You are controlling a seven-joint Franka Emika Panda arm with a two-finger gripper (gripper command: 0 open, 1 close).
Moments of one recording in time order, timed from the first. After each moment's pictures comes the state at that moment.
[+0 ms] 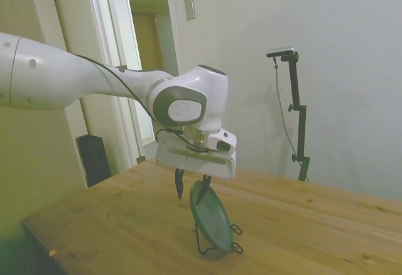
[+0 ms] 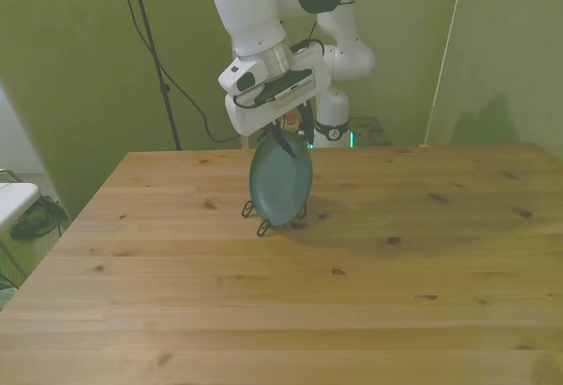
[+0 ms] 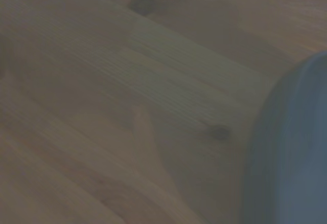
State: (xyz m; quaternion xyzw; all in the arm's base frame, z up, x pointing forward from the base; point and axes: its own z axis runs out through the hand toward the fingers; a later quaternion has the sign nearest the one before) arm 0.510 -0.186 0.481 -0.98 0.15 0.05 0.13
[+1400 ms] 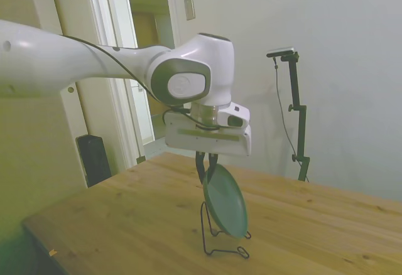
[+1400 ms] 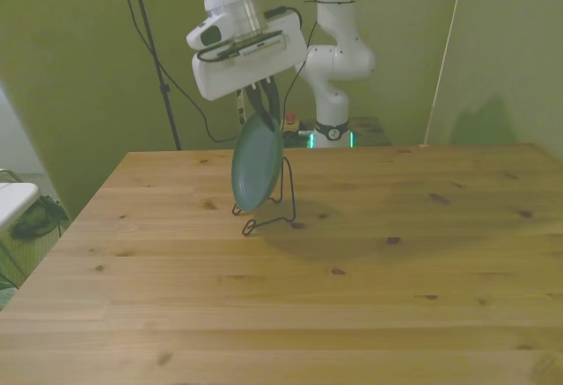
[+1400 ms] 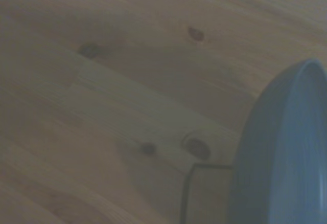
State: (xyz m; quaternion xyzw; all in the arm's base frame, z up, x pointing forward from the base) arm 0.502 -0.235 0.562 -0.98 0.18 -0.03 0.11
